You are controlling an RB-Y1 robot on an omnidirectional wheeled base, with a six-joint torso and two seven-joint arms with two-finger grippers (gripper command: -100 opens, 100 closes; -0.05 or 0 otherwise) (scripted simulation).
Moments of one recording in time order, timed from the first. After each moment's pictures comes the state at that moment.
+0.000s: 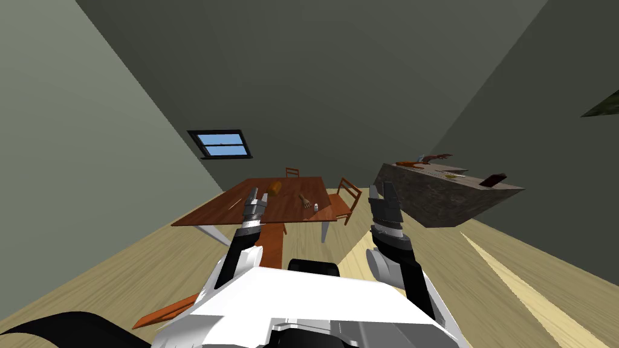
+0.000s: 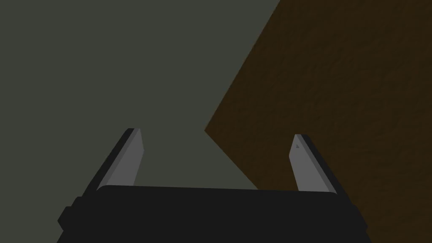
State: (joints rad) left arm 0.54 -0.03 0.07 -2.23 -0.06 -0.38 0.17; right arm 0.47 -0.02 0.00 -2.29 0.03 -0.57 0.15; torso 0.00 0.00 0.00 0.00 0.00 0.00
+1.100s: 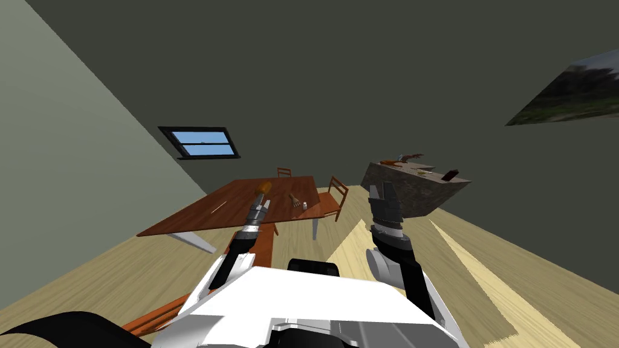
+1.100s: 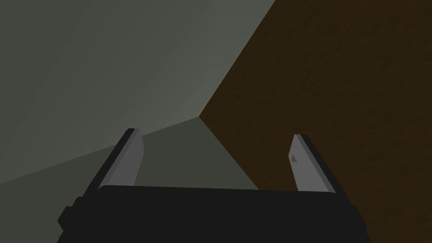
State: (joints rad) left arm 0.55 0.18 0.08 -2.07 -0.07 -0.43 0.20; right arm 0.47 -0.02 0.00 -2.29 0.03 -0.57 0.15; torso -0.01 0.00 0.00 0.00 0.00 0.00
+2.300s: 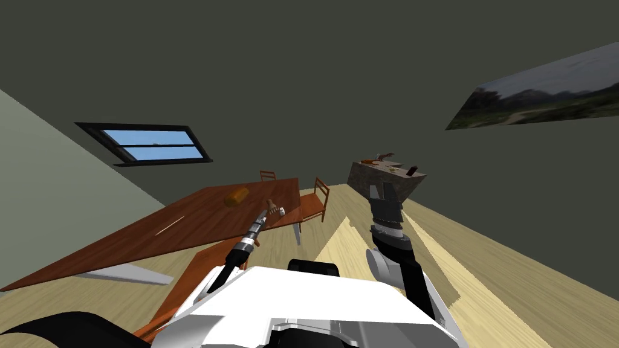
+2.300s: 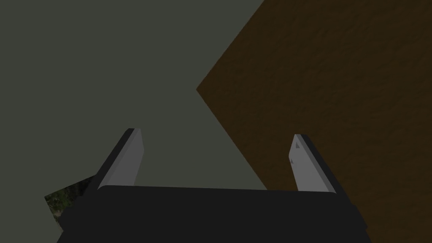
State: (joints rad) left arm 0.54 0.32 0.09 -1.71 -0.17 -0.43 0.12; right arm 0.47 -0.02 0.00 -2.29 0.03 -0.57 0.15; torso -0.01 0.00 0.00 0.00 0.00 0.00
